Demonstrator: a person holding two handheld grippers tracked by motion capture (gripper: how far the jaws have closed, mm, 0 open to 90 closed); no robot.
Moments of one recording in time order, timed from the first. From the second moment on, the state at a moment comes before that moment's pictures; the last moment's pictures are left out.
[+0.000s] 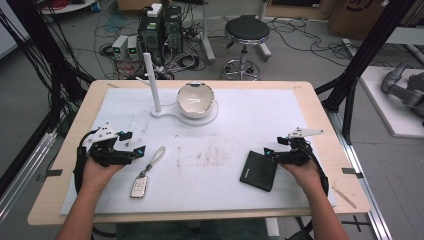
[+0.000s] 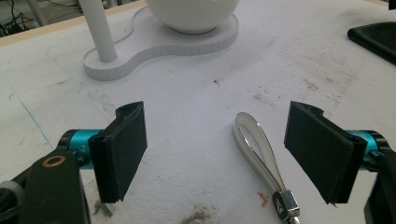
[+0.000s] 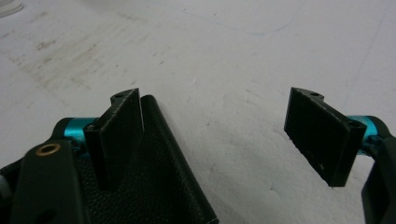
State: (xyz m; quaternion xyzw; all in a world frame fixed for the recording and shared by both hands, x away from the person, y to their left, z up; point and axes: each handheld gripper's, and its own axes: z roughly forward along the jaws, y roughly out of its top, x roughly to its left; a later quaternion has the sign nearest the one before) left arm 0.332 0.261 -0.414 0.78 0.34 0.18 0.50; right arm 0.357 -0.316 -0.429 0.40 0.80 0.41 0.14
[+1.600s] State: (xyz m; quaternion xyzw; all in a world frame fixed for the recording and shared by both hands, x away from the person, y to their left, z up) left arm 0.329 0.261 -0.408 0.77 0.35 0.21 0.50; right arm 0.351 -0.315 -0.434 0.34 0.84 0.42 0.05
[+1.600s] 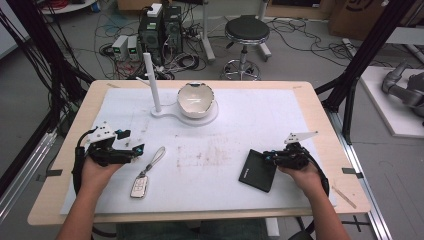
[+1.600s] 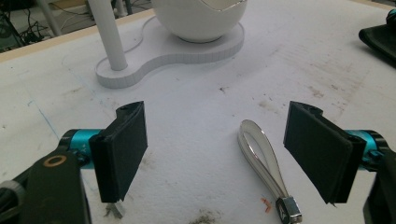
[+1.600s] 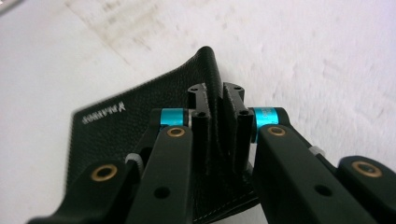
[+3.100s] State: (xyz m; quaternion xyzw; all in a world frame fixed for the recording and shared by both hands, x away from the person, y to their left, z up) left arm 0.328 0.265 -0.405 0.76 0.35 0.20 0.51; right arm 0.398 -0.220 -0.305 0.26 0.81 0.50 0.16
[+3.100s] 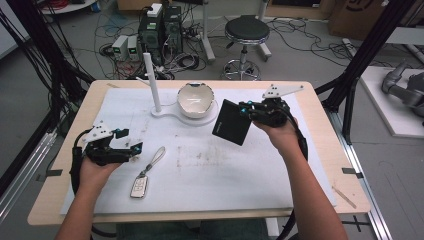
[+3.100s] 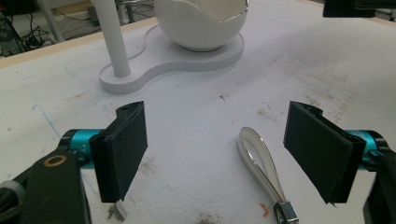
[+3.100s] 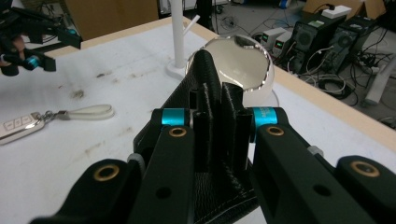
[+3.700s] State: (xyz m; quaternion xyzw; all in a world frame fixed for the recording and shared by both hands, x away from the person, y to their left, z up) left arm 0.329 0.269 -0.405 0.75 0.35 0.21 0.51; right arm 0.451 -0.165 -0.279 0.27 0.80 0.51 0.18
